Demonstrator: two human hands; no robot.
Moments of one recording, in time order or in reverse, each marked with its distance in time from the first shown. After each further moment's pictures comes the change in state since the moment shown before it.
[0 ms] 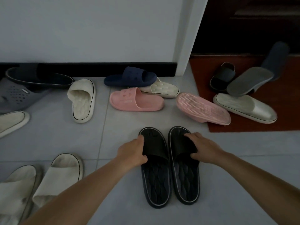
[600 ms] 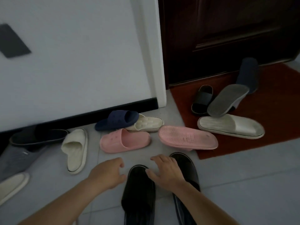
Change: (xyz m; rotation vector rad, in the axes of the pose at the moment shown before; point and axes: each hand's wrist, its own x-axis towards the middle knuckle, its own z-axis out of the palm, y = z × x) left_hand 0.013 0.019 -0.098 0.202 0.029 -0.028; right_hand 0.036 -0.064 0.001 0.185 0.413 -0.166
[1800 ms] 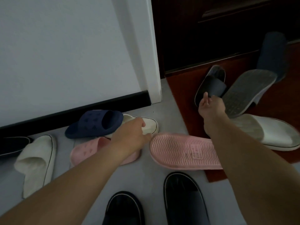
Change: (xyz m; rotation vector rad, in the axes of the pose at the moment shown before) left_hand 0.176 0.112 -0.036 -0.228 0.180 0.071; right_hand 0.205 0.202 -0.110 1.653 0.843 0.756
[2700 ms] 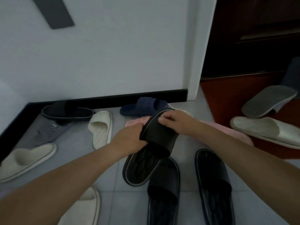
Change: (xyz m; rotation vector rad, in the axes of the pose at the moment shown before) left_hand -0.168 -0.119 -0.073 0.025 0.021 0.066; right_hand -0.296 0.045 0.065 -1.335 -1.210 -0.641
